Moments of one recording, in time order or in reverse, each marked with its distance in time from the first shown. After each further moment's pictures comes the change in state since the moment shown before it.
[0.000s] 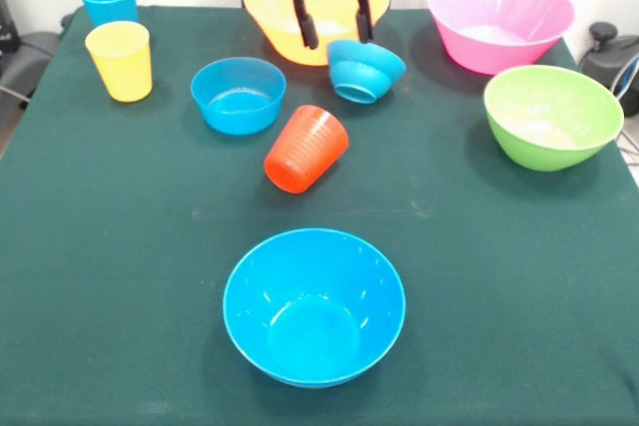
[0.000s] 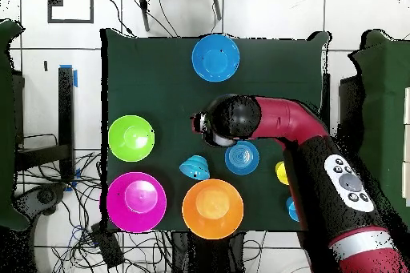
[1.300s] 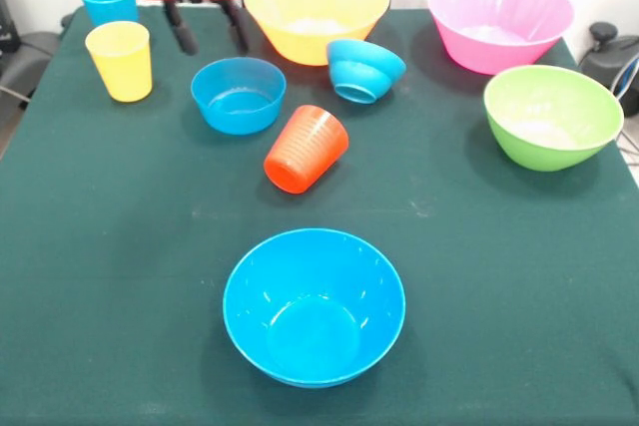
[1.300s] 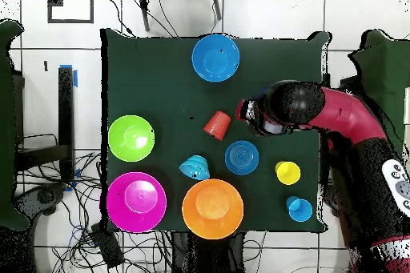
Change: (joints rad) arm -0.138 0.075 -0.003 -0.189 -0.031 0.160 0.000
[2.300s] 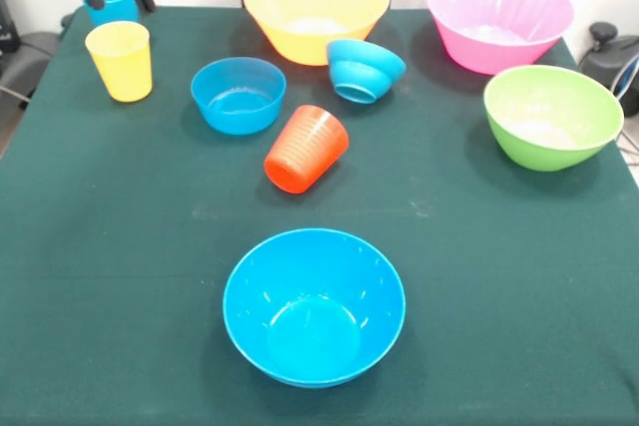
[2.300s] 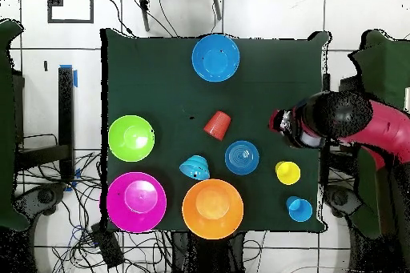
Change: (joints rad) arm -0.112 -0.075 0.012 0.023 -0.049 0.077 0.000
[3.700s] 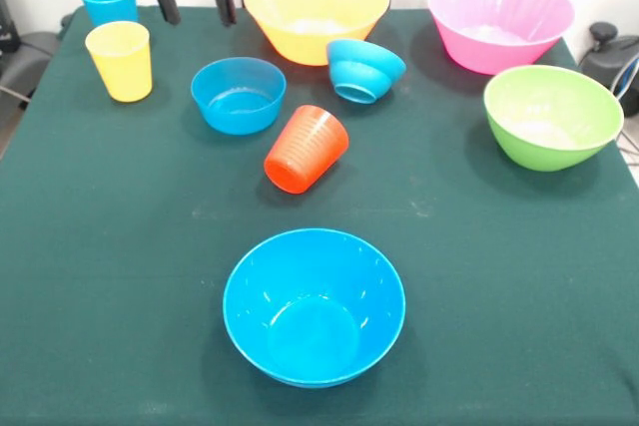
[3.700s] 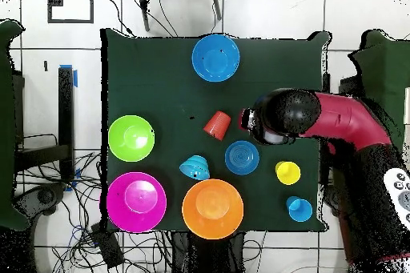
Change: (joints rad) arm 0.118 -0.017 0.000 0.055 -0.033 -0.088 0.000
